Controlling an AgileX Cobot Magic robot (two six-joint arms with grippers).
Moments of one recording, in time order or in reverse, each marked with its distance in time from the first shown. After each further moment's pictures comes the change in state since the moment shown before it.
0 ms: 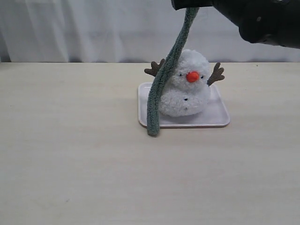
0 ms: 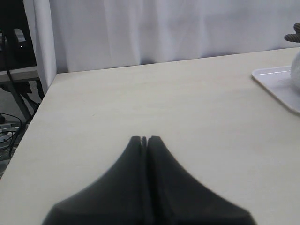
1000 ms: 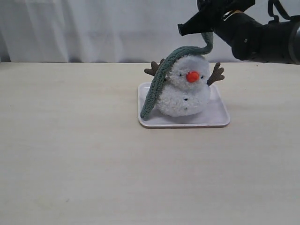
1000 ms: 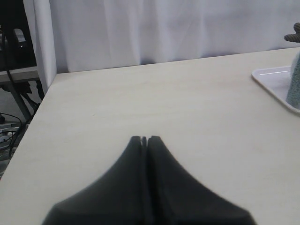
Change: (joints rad) left arm 0.000 0.000 0.000 0.000 0.000 0.000; right arm -0.067 0.153 -0.012 0.000 -0.007 -0.022
